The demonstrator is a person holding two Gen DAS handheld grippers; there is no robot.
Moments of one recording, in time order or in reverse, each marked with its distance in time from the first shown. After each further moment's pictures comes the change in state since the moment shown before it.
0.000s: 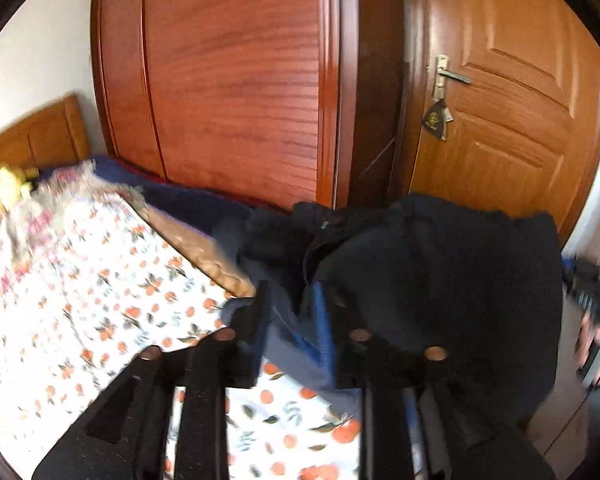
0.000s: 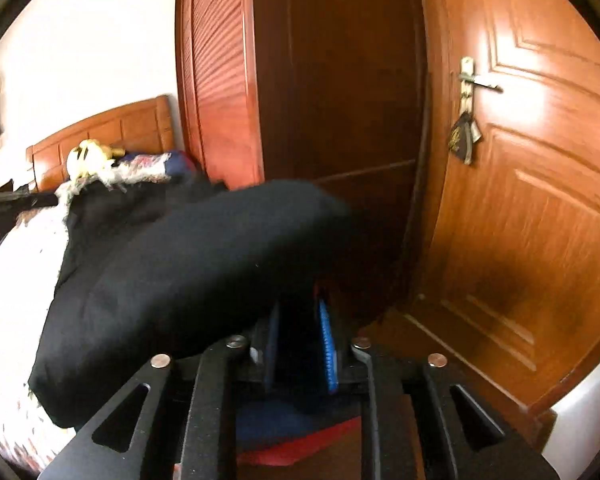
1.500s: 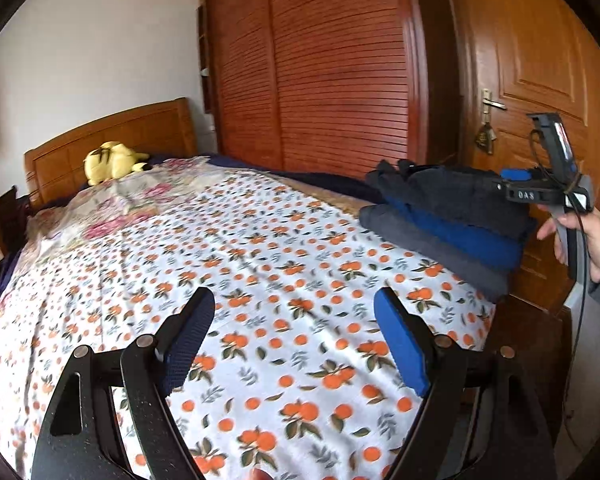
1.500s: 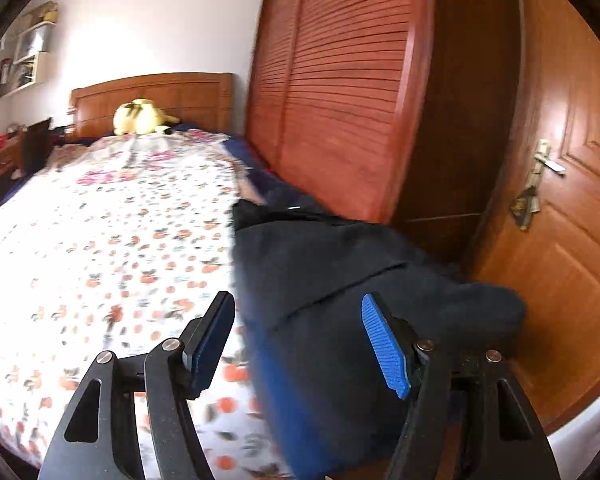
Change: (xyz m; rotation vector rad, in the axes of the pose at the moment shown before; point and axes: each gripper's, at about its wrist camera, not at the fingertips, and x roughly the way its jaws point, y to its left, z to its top) left arm -0.246 0.087 -0.225 -0.145 -0.108 0.269; right arm -0.036 0.213 0.026 -0.230 0.009 0.073
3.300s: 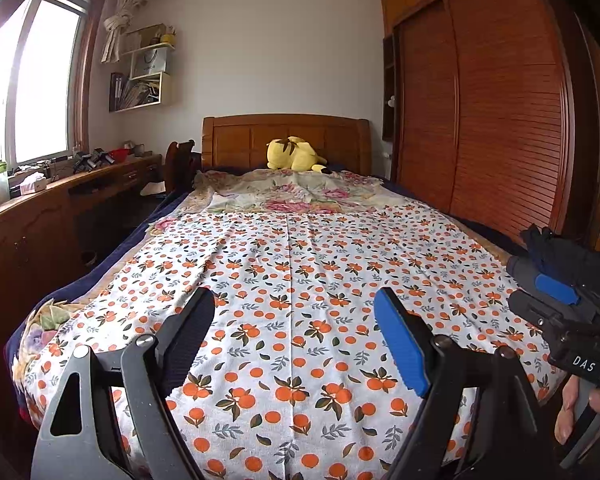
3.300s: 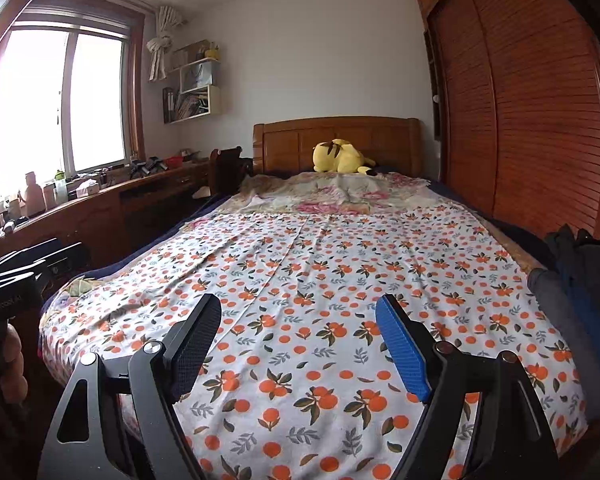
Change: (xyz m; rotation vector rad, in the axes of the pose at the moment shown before) left arm -0.178 0.122 -0.107 -0.324 -0.115 0.518; right arm -0.087 0.211 -0.087 -0.072 -0.198 0.588
